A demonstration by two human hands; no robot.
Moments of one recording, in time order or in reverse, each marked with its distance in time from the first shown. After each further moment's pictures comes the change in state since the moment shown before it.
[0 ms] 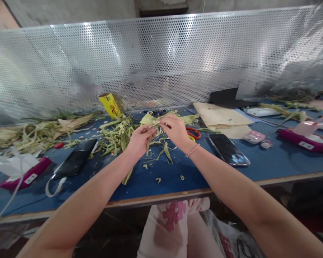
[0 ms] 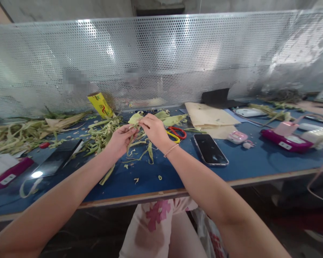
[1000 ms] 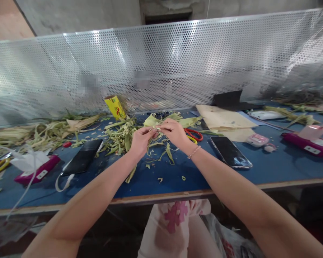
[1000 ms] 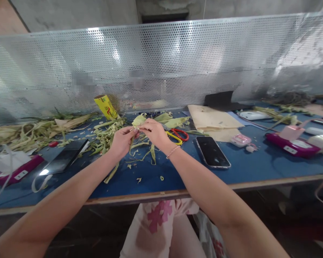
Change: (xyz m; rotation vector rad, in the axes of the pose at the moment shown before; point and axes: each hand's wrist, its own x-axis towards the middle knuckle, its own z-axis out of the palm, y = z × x) left_hand 0.003 -0.004 -0.007 0.129 -0.019 0.178; right_hand -0.002 0.003 0.008 0.178 -0.125 0.063
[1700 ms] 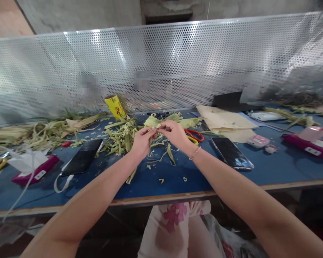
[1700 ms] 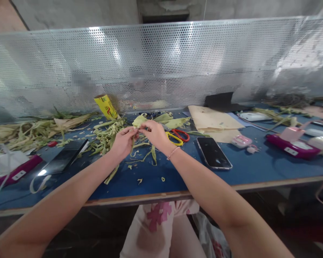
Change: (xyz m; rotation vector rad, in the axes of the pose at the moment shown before) left_hand -0.002 0.000 0.003 -0.126 0.018 -0.037; right_hand 0.002 -0.010 0.003 0.015 -0.043 0.245
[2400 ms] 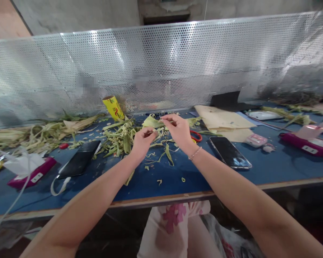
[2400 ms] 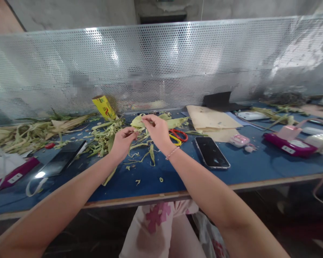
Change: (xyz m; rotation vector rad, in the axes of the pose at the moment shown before) left_hand 0.001 -0.004 -0.005 0.447 -0.032 0.164; right_hand 0.000 -0.014 -0.012 0.120 0.234 0.095
